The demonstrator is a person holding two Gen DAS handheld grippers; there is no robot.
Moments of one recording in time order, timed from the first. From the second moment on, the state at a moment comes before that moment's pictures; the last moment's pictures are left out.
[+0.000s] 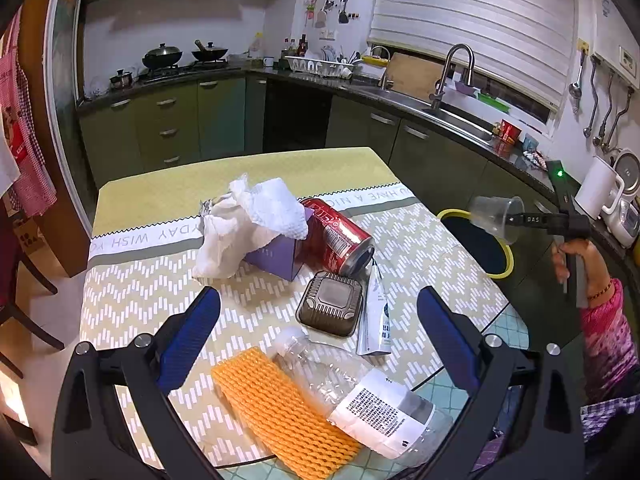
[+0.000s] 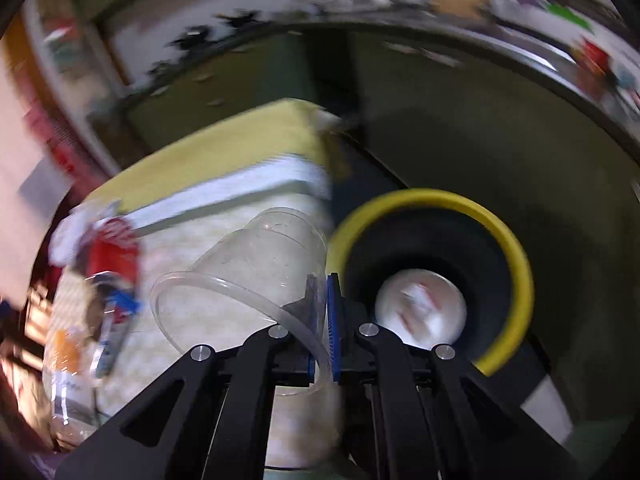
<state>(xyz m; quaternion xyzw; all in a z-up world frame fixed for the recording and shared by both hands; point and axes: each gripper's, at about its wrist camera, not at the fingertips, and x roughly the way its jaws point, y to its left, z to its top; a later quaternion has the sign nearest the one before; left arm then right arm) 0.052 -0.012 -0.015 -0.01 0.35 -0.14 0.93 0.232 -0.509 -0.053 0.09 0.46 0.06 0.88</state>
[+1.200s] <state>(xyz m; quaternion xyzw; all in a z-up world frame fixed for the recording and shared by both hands) 0.044 -0.009 -0.037 0.01 0.41 -0.11 0.90 0.227 -0.557 -0.101 0.14 0.50 0.02 0.86</state>
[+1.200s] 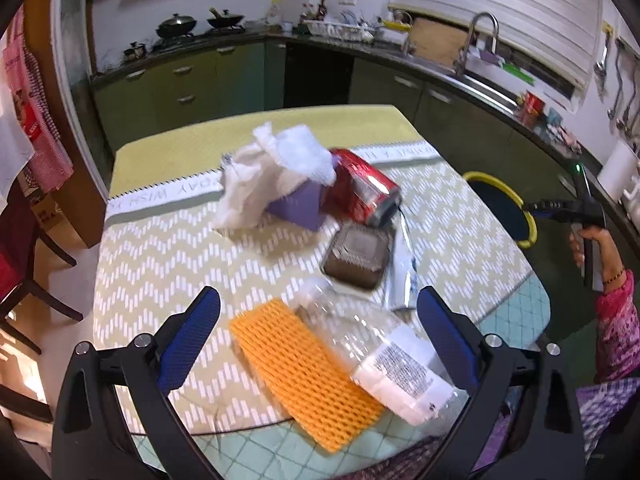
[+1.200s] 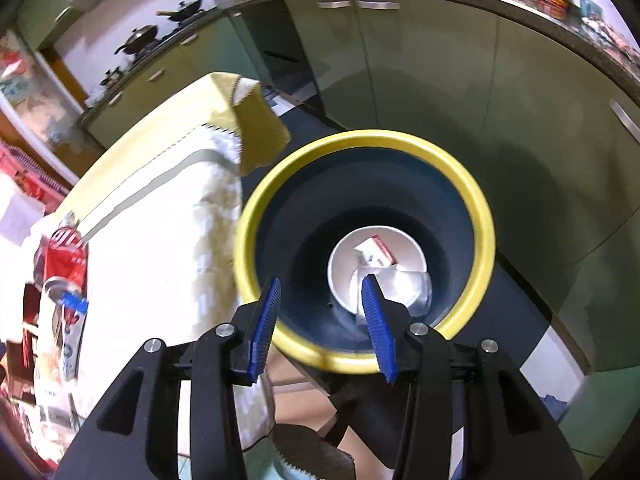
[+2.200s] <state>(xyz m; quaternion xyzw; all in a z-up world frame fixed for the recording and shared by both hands) 0.062 0.021 -0.130 -0.10 0.58 -0.09 0.80 0.215 -0.541 -0.101 0.12 0.49 0.06 0.86</state>
